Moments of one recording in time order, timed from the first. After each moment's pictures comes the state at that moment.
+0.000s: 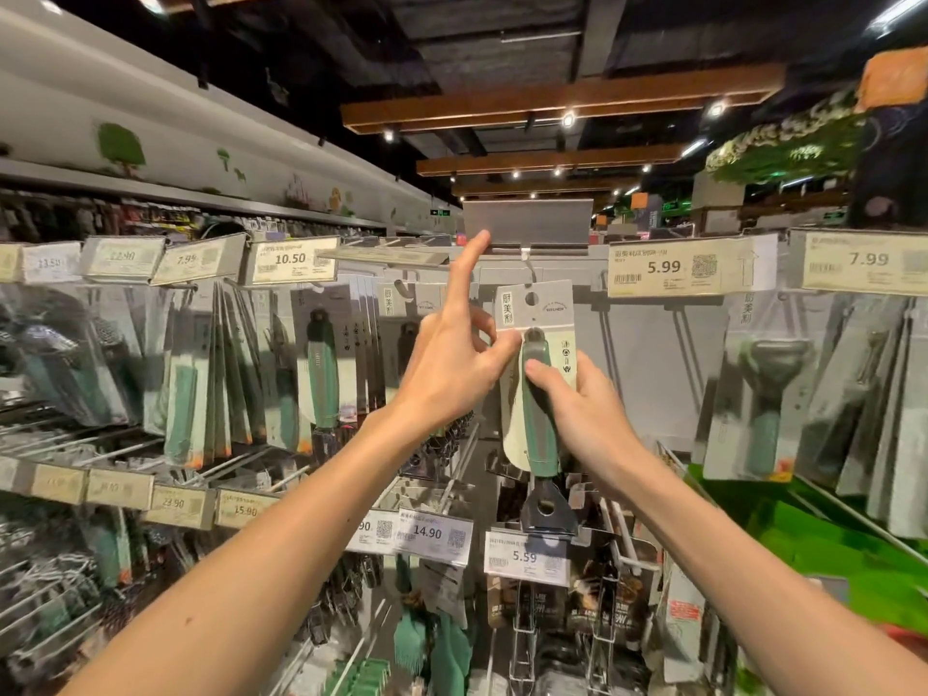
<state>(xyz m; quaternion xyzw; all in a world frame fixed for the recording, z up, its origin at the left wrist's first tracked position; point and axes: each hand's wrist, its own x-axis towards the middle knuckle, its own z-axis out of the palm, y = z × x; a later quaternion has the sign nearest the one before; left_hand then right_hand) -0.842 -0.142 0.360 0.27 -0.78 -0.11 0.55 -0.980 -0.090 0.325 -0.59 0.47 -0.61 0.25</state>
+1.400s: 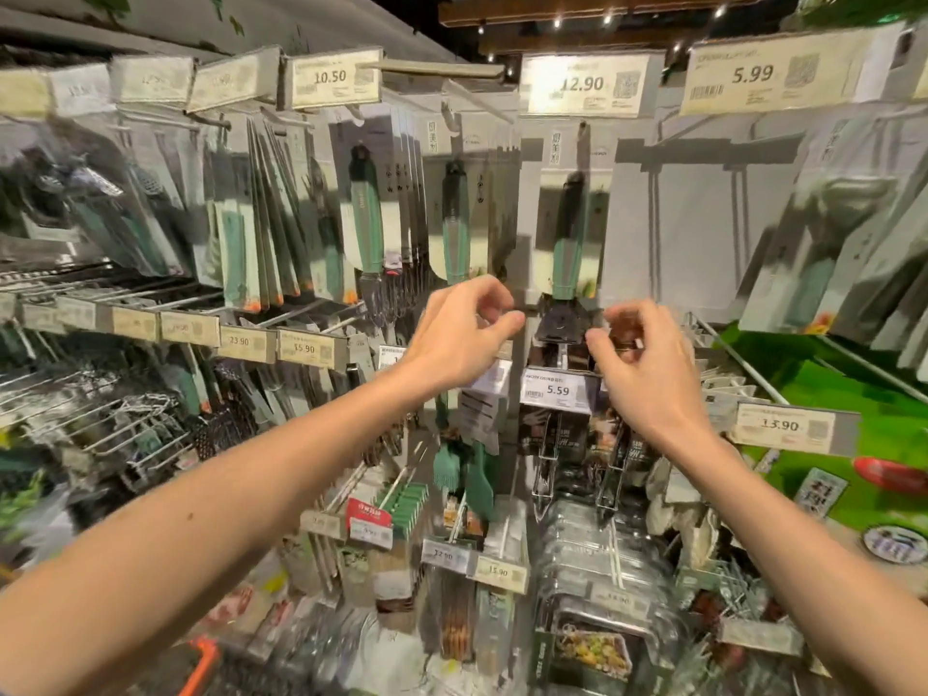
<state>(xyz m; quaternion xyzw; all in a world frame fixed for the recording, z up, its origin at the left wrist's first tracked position) -0.796 -0.102 0.263 0.44 -0.79 -0.15 0.40 -0.983 -0.039 0.232 -0.60 0.62 -0.50 0.01</state>
